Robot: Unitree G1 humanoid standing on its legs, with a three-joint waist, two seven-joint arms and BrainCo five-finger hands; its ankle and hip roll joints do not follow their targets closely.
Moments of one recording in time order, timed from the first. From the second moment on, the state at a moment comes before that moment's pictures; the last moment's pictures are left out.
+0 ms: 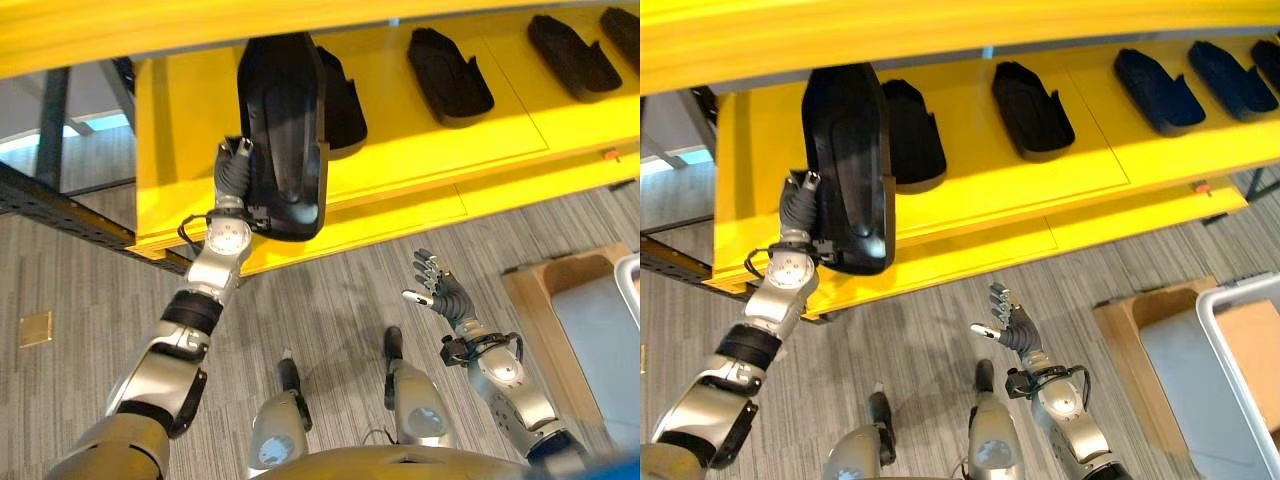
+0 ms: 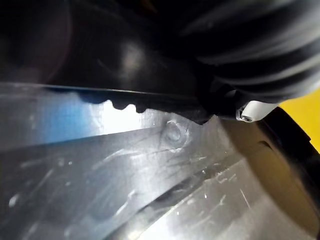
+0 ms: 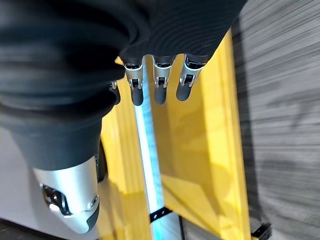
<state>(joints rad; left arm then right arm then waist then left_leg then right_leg) -0.73 0.54 -0.25 0.58 -0.37 -0.20 0.44 0.06 -0.41 0.40 0.10 0.46 -0.19 -0.06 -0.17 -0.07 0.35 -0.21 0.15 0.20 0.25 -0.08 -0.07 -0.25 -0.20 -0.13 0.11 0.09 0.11</state>
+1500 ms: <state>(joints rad) -1.34 0.87 -0.47 1.22 -0.57 -0.08 0.35 0.04 -0.43 0.44 0.11 0.55 -0.19 -0.01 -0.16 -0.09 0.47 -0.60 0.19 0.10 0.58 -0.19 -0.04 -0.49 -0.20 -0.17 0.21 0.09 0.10</state>
